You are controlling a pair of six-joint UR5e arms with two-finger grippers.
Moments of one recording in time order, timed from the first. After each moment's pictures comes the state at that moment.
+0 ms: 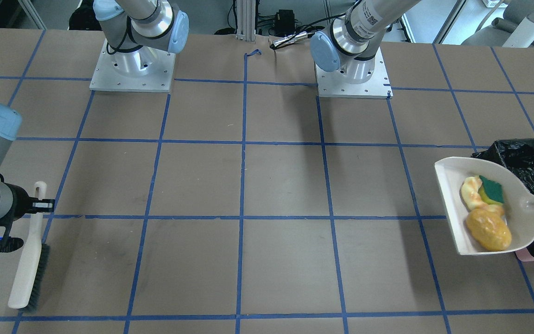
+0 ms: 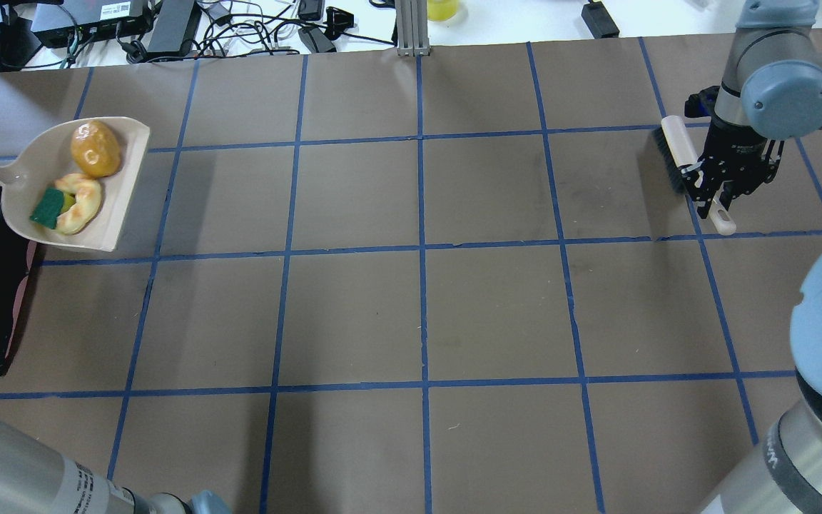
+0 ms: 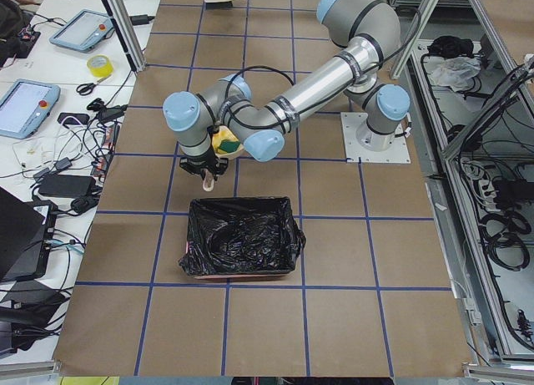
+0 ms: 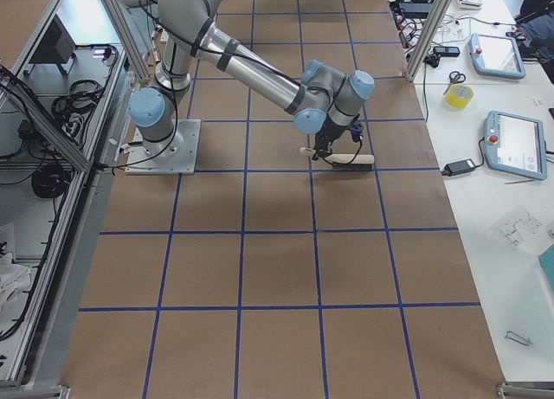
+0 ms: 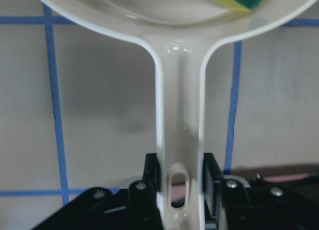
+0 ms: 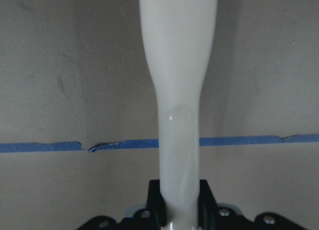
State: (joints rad) left arm -0.85 -2.06 -1.22 -1.49 1.58 2.33; right arm 1.27 -1.10 1.58 -1.78 -1.78 -0.28
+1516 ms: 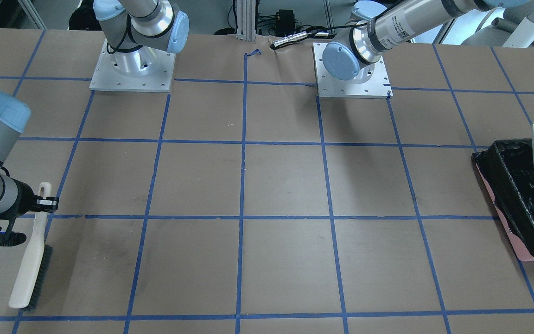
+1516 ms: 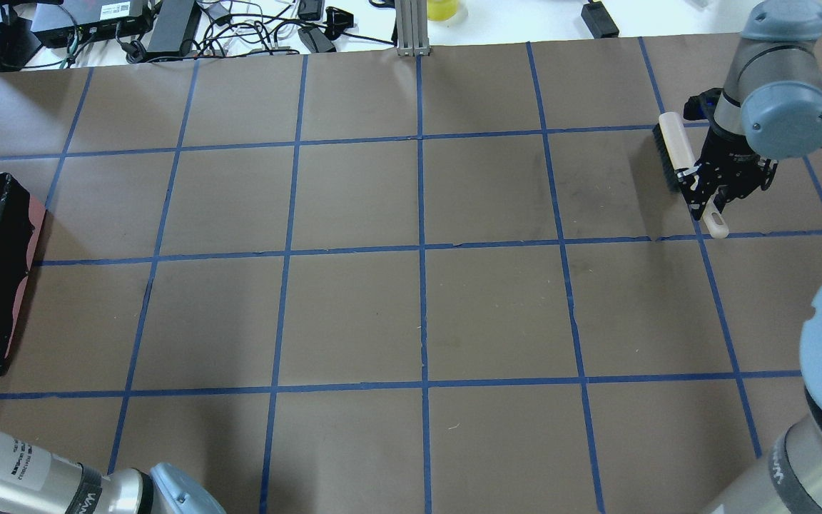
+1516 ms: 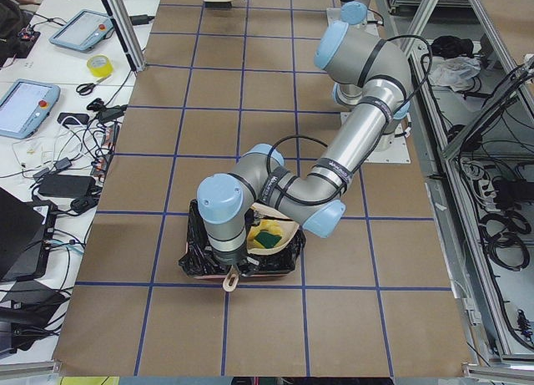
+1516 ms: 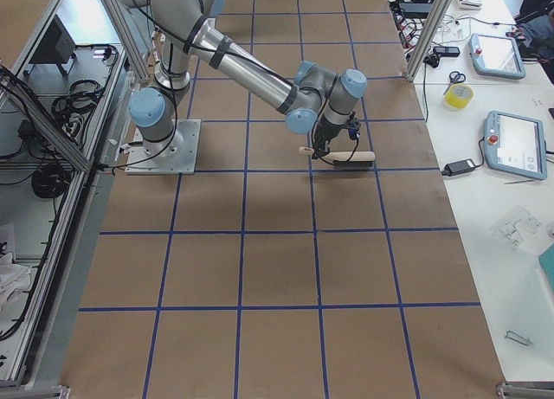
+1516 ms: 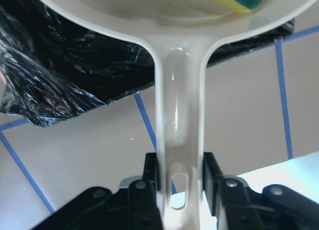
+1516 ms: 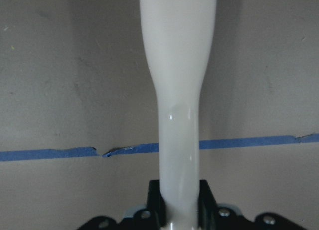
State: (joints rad) left arm -0.59 -2.20 -1.01 -1.31 1.73 2.88; right arm 1.26 -1.13 1.65 -1.89 -1.75 -0.29
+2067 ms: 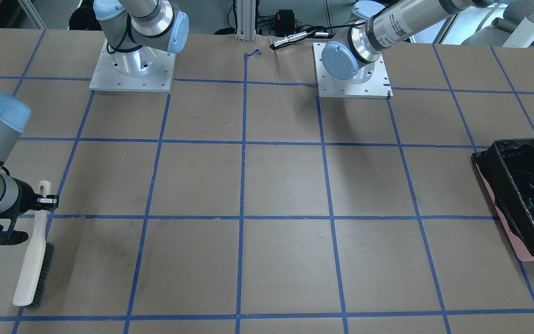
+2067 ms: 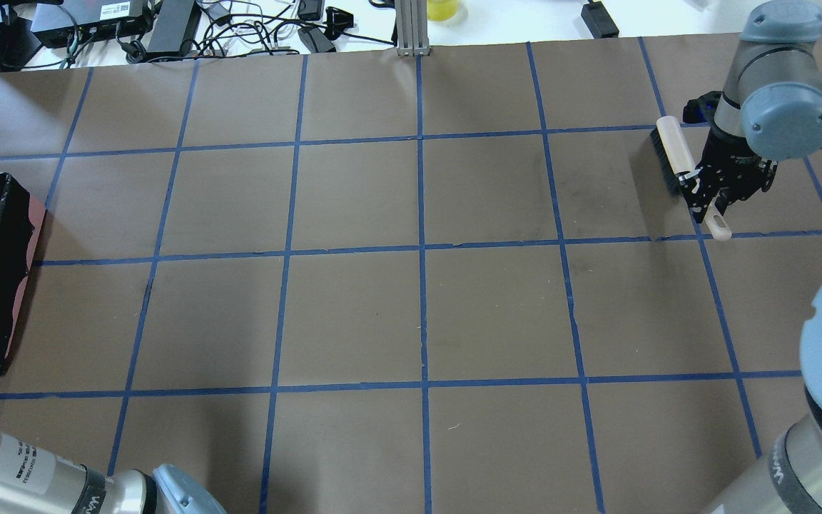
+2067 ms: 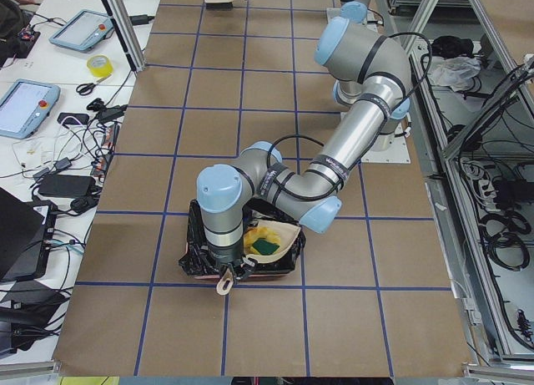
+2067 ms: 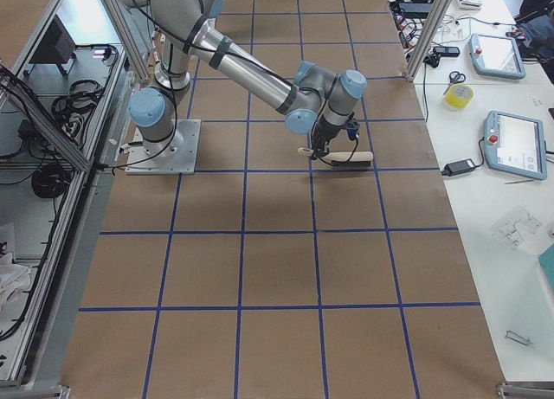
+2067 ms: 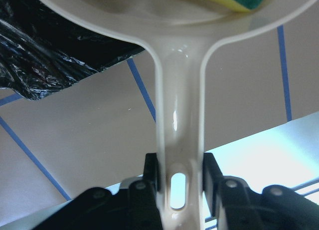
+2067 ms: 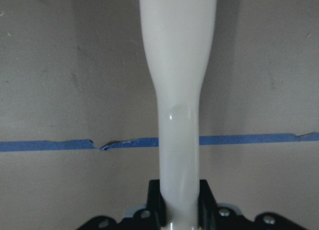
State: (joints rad) left arm -0.61 -2.16 -1.09 -1.16 1.75 2.92; right arm 1.26 -1.13 1.65 -1.88 -1.76 -0.32
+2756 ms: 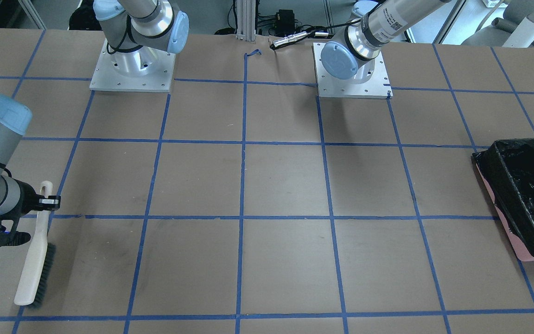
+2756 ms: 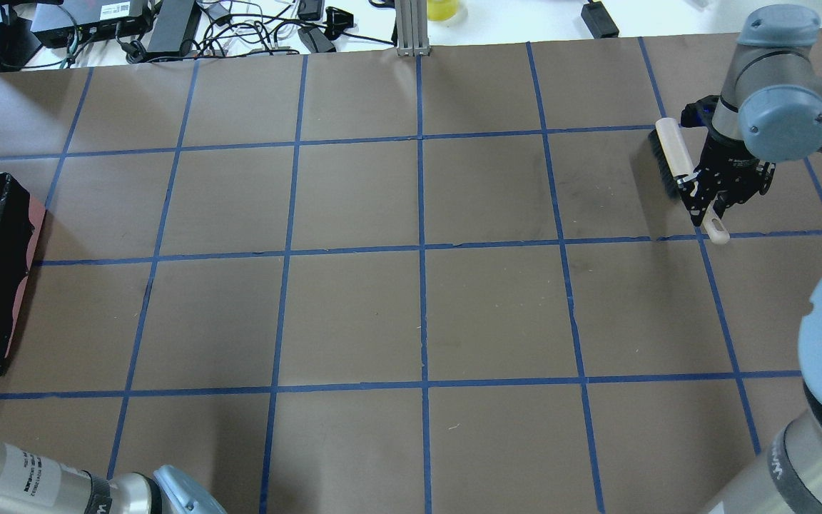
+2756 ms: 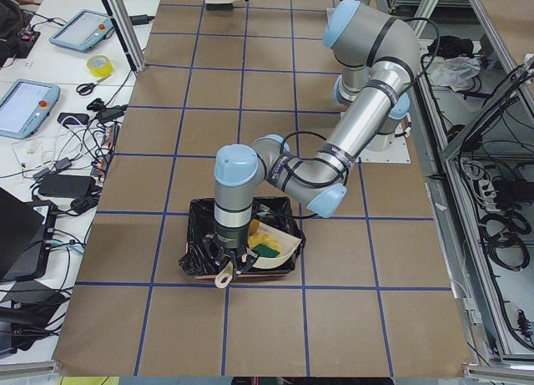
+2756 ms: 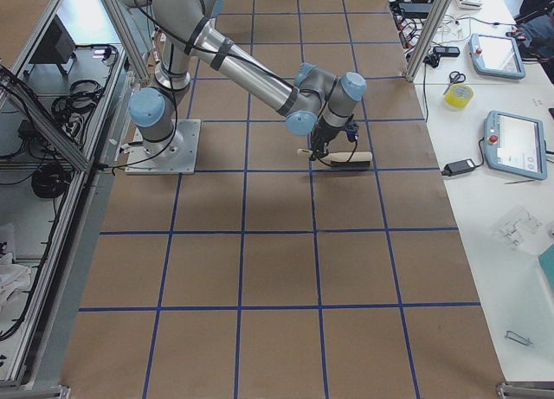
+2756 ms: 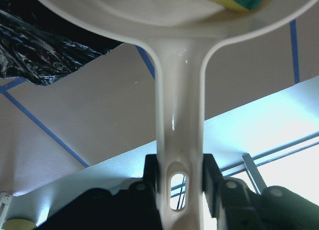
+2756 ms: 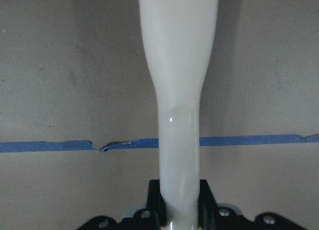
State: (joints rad) left arm -0.62 -2.06 -1.30 -0.88 1.76 3.01; right arm 1.26 -1.12 1.66 -1.88 -1.76 -0.32
